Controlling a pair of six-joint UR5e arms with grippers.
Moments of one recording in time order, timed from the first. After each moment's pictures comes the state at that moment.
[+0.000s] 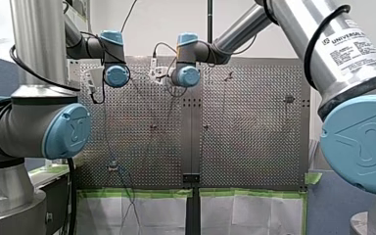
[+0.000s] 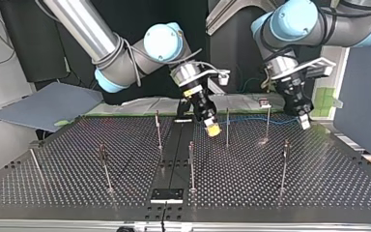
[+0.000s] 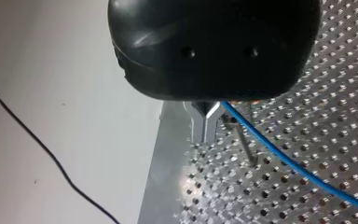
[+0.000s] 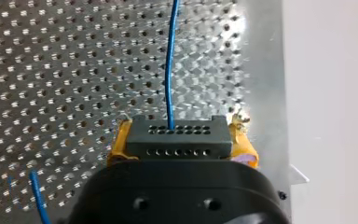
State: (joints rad) left arm -0.07 -1.45 -2.06 -2.47 -2.04 -1.72; right arm 2.46 -1.05 1.27 -0.38 1.61 1.61
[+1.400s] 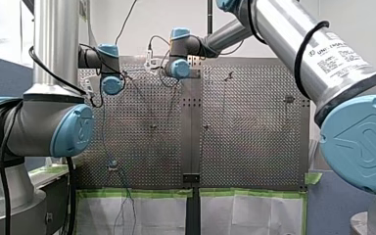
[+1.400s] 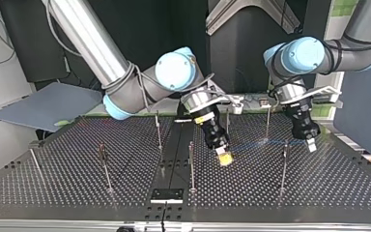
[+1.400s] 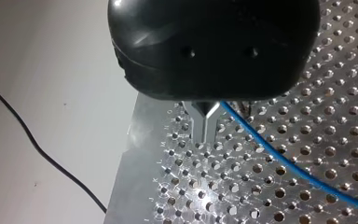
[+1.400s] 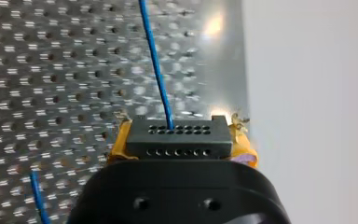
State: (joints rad) left arm 0.05 -1.61 -1.97 -2.36 -1.88 -1.75; right arm 2.46 -0.90 0.92 -0.25 1.61 1.61
